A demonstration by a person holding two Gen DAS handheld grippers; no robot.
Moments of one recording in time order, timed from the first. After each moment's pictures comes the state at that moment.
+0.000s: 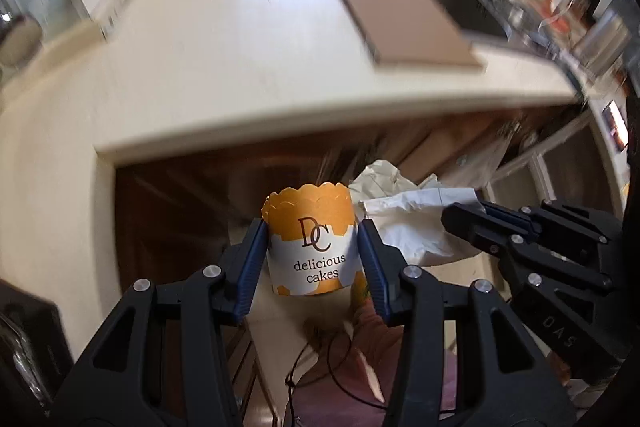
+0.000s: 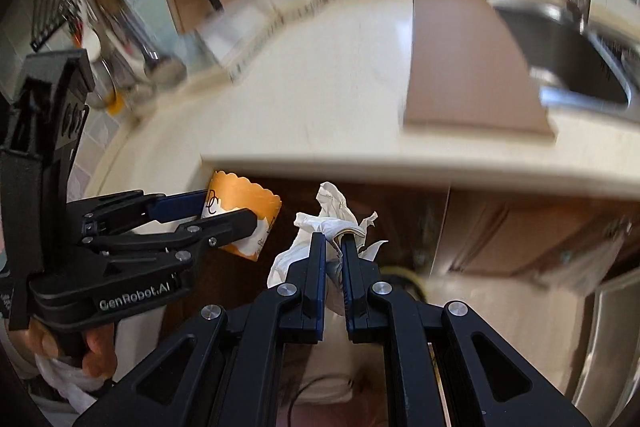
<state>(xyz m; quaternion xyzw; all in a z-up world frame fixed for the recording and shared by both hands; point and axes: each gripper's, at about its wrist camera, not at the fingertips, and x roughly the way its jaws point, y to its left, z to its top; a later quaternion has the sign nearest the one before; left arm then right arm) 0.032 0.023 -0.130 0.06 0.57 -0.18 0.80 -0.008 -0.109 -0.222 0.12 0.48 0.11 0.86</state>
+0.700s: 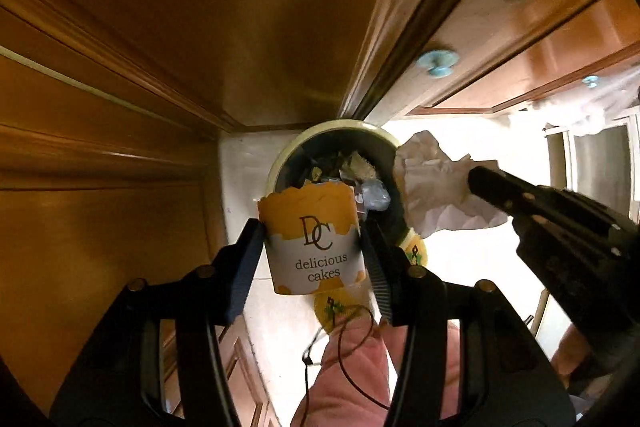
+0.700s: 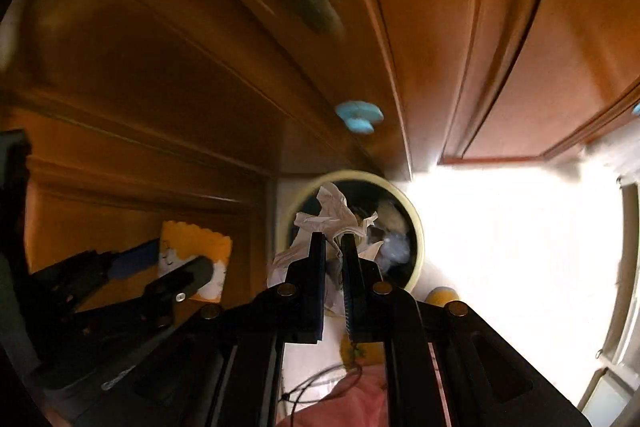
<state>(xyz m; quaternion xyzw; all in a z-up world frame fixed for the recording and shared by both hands) 0.030 0.002 -0.473 0.07 0.69 -0.10 0.72 -0.003 -0.153 -0.591 0.19 0.61 0.03 0.77</state>
